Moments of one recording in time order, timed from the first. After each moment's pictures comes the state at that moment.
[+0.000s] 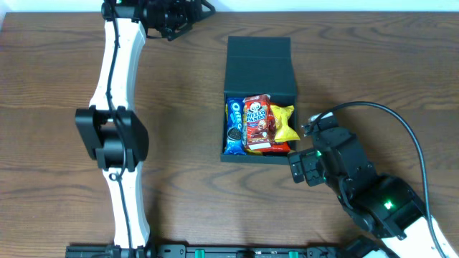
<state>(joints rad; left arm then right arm) -0.04 2.36 2.36 -0.88 0.75 -0.47 0.61 0.94 0.95 -0.92 0.25 0.20</state>
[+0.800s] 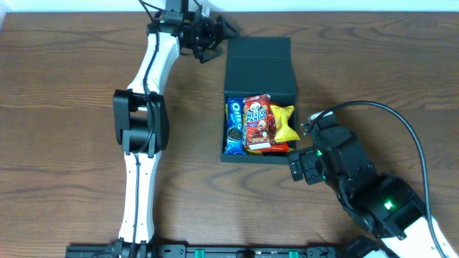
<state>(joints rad) -0.15 2.61 2.36 -0.73 0.80 -0.67 0.61 0.94 0.95 -0.89 0.25 0.20</state>
